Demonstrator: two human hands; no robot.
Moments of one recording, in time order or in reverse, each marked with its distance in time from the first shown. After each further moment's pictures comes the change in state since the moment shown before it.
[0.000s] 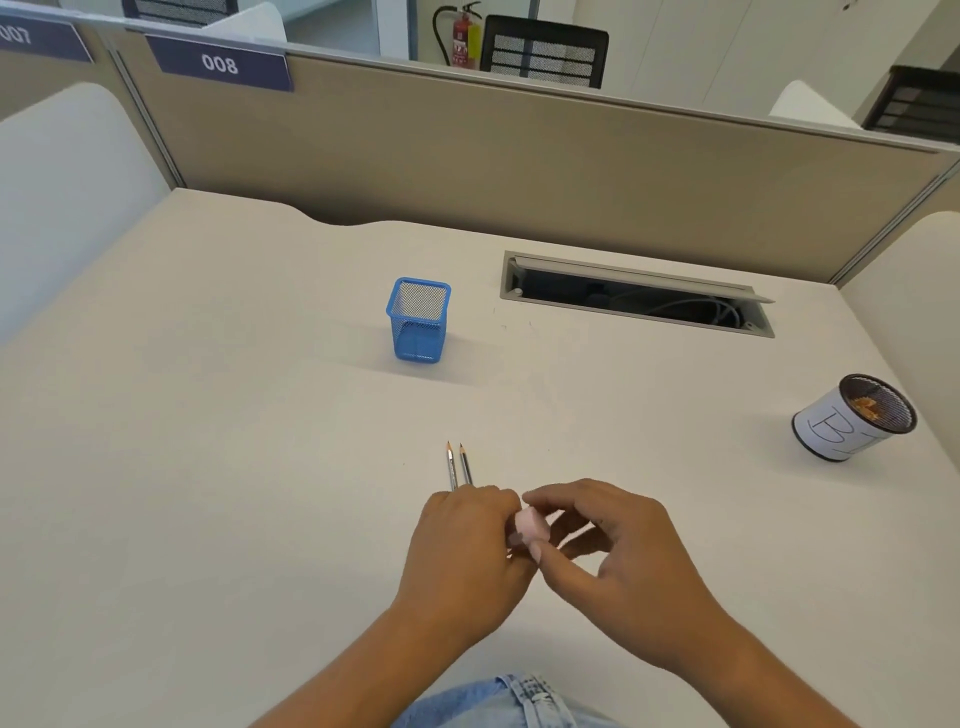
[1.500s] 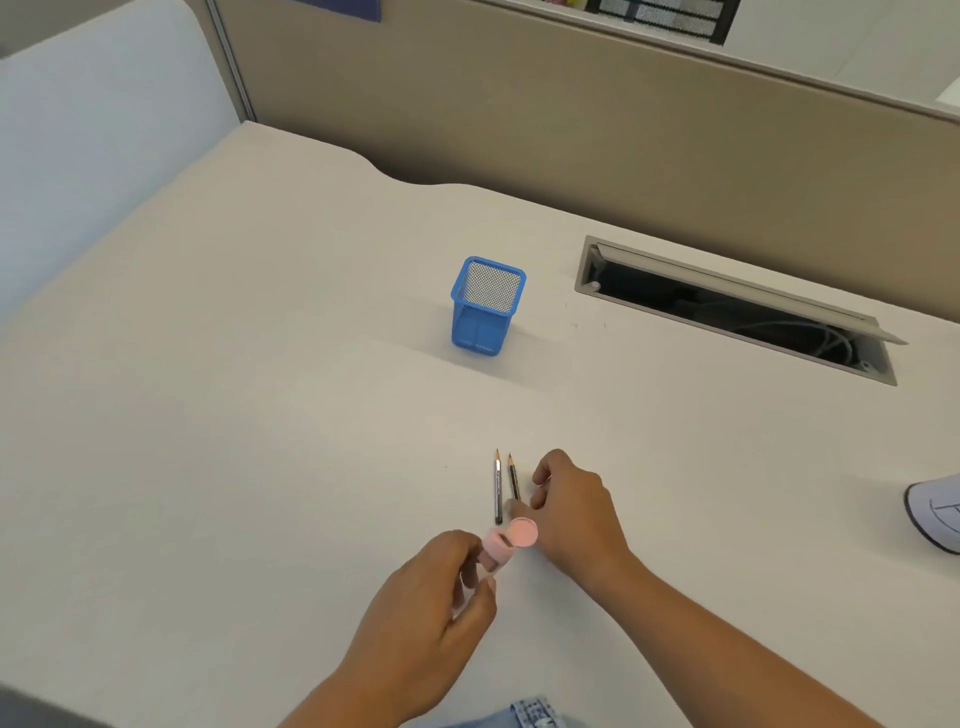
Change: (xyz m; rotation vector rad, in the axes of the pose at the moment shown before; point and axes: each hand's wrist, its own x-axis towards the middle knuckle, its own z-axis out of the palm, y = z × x) left_hand -0.029 -0.083 0.017 -0.300 0.015 -0.235; right_hand 0.123 0.094 0.088 -0.318 -0.140 0.401
